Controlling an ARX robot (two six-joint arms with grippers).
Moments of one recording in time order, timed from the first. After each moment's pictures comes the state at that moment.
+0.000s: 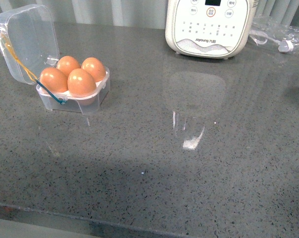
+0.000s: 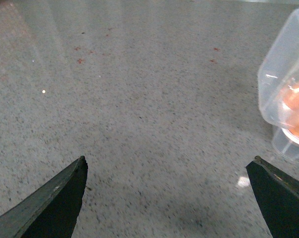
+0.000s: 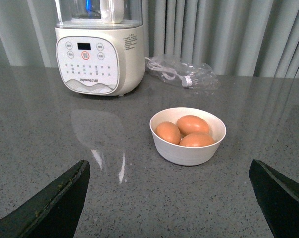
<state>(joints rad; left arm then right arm) 0.18 0.98 0.36 0.40 -0.03 0.10 0.00 0.00 0.01 0.00 0.00 -0.01</state>
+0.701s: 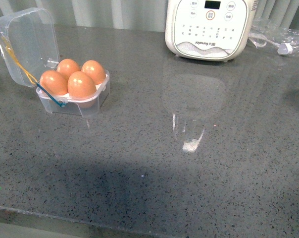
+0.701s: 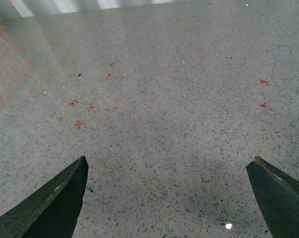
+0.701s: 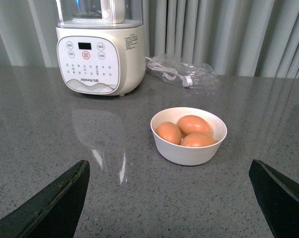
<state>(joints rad) 0.24 1.67 0.94 0.46 0.00 0.26 0.00 0.00 0.01 0.00 0.00 -0.01</state>
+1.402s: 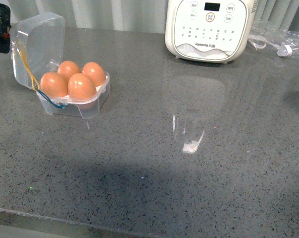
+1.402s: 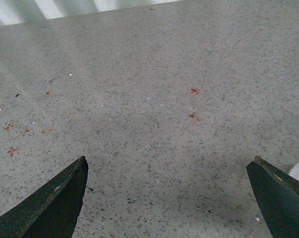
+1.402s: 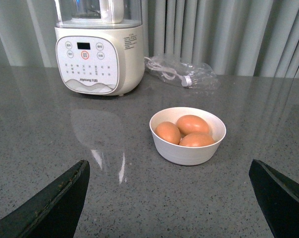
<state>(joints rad) 0.07 1.67 0.96 0.41 -0.02 0.24 0.00 0.00 0.01 0.00 0.00 -0.01</state>
